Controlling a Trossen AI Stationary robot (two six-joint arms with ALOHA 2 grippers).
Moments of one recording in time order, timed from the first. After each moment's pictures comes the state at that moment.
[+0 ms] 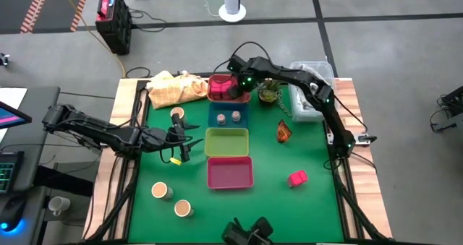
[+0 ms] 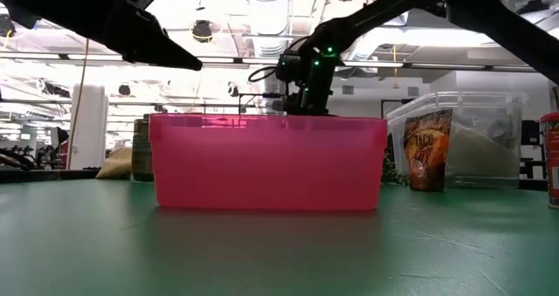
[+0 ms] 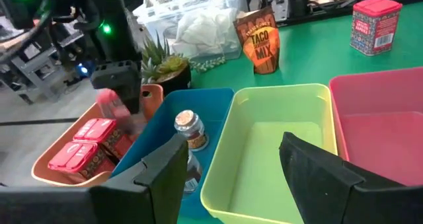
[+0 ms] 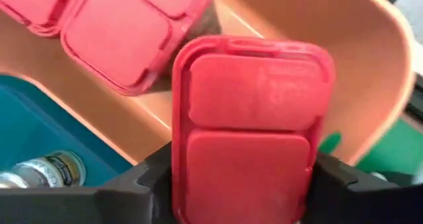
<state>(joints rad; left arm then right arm) -0.18 0.93 0.43 0.24 -0.56 0.14 -0.56 2.24 1.99 -0.98 0.01 0.40</state>
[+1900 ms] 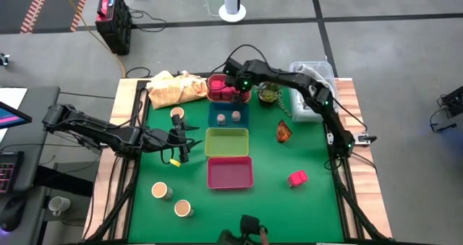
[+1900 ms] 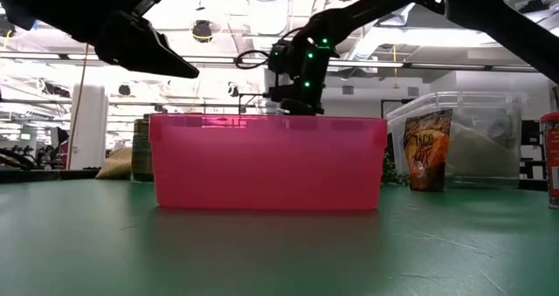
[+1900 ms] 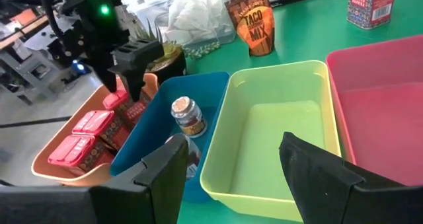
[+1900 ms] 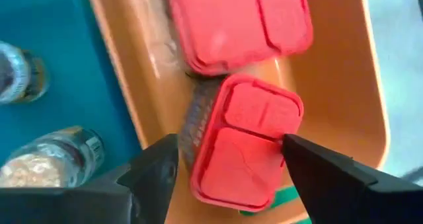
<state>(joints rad) -0.18 0.93 0.43 0.17 -0.54 0.17 -0.50 2.25 2.03 -1.00 0.11 -0.23</state>
